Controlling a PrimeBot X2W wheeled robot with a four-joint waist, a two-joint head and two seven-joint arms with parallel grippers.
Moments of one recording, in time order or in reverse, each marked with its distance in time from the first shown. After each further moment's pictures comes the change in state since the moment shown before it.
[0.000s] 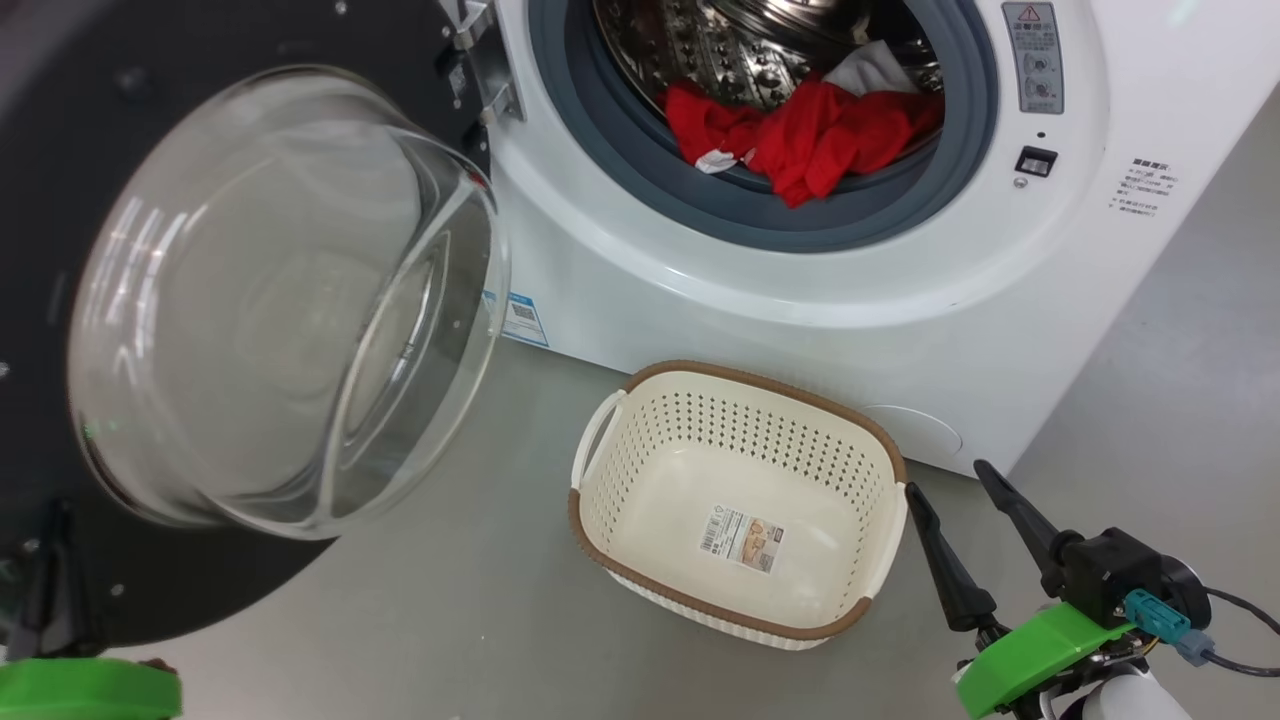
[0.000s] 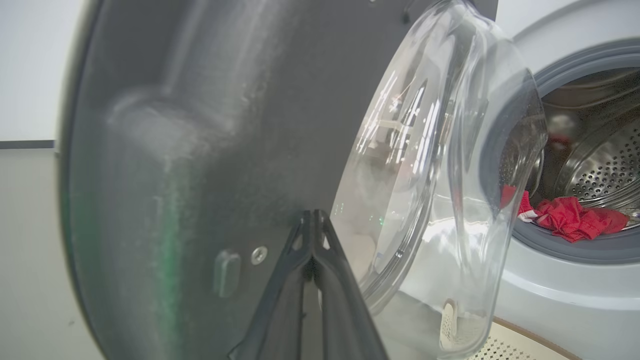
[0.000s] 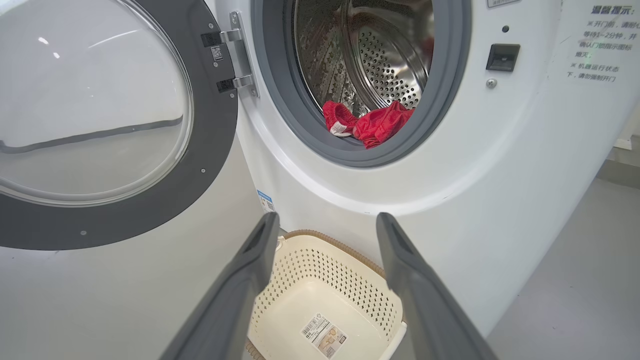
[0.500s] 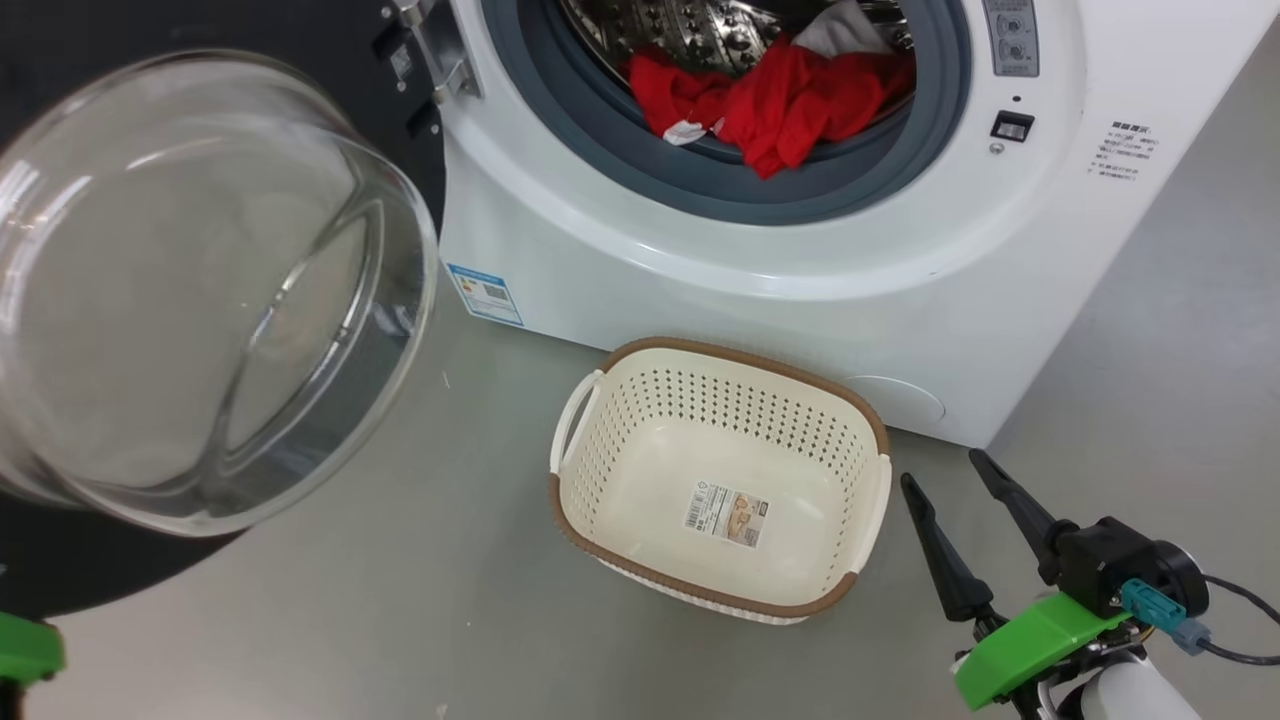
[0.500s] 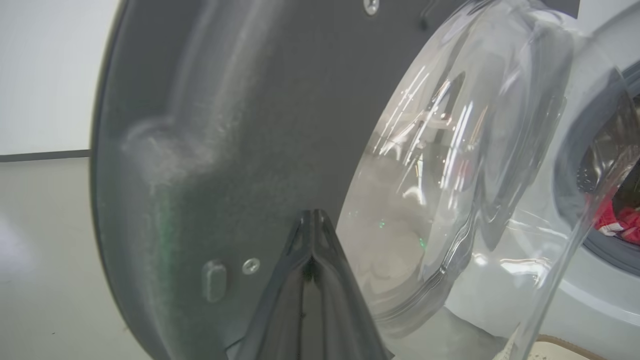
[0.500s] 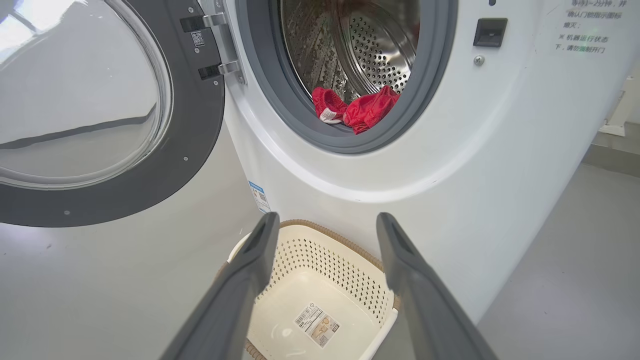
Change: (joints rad) left arm -0.151 0.077 0.134 0.193 0.056 -0.026 0.000; right arm -0.022 -0.014 0.021 0.002 -0.001 0.000 0.000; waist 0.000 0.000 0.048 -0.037
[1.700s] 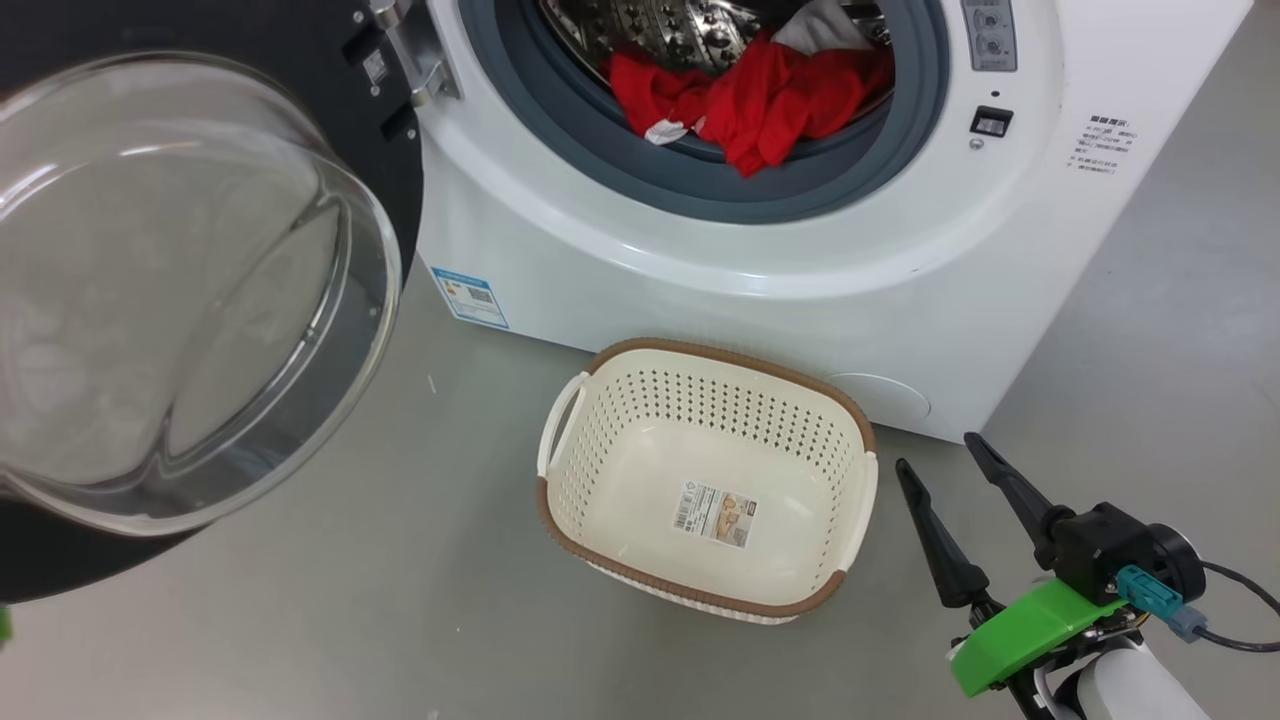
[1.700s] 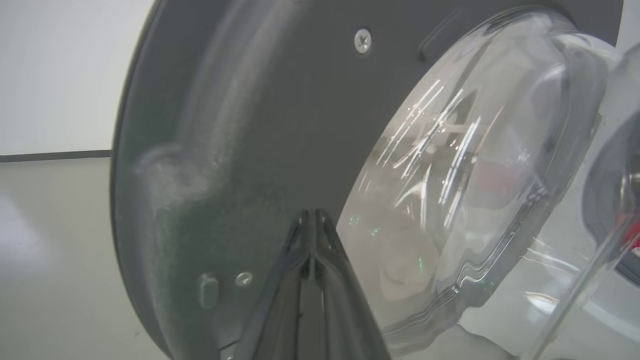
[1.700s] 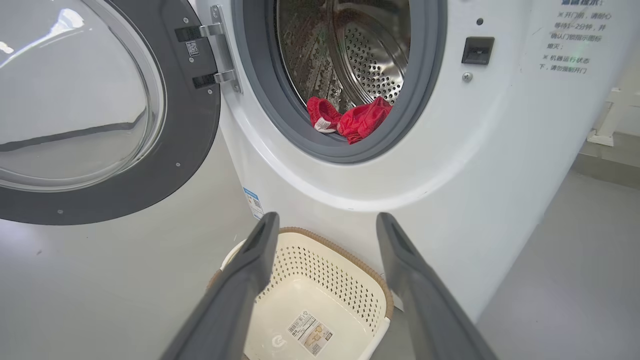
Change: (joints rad) left arm -0.110 0.087 0.003 0.144 -0.025 -0.008 0.000; right arm -0.027 0.000 0.006 0.001 -0.007 0.000 0.000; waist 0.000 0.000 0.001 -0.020
